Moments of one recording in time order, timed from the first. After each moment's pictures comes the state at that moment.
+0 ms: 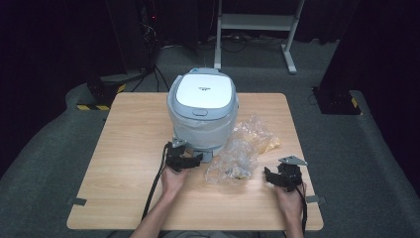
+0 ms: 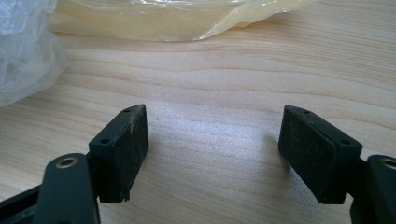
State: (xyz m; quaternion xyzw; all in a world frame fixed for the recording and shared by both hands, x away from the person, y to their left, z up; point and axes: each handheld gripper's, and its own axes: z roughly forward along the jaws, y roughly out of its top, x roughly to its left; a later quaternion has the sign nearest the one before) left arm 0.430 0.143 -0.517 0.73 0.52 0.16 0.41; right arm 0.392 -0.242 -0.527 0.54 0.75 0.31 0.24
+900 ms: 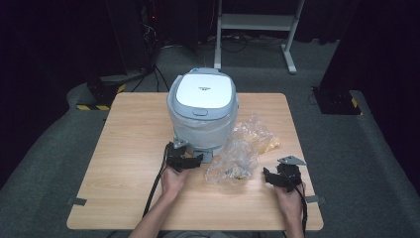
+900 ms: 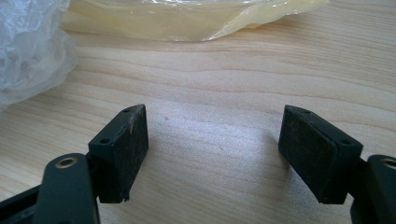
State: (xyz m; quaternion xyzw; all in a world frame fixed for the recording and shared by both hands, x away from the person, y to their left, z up) left arm 0.430 0.141 -0.520 0.74 0.51 0.17 0.40; right arm 0.392 -0.241 -0.527 0.53 0.75 0.32 0.23
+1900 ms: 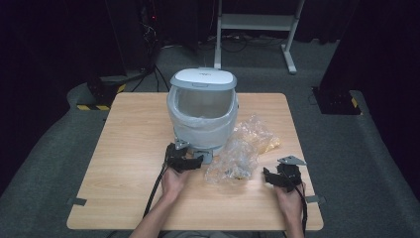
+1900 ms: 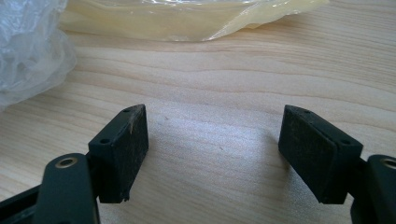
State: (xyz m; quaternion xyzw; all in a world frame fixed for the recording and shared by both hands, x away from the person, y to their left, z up) left arm 0.430 0.138 -0.525 0.75 0.51 0.18 0.39; right arm 0.392 -0.241 -0.527 0.53 0.75 0.32 0.23
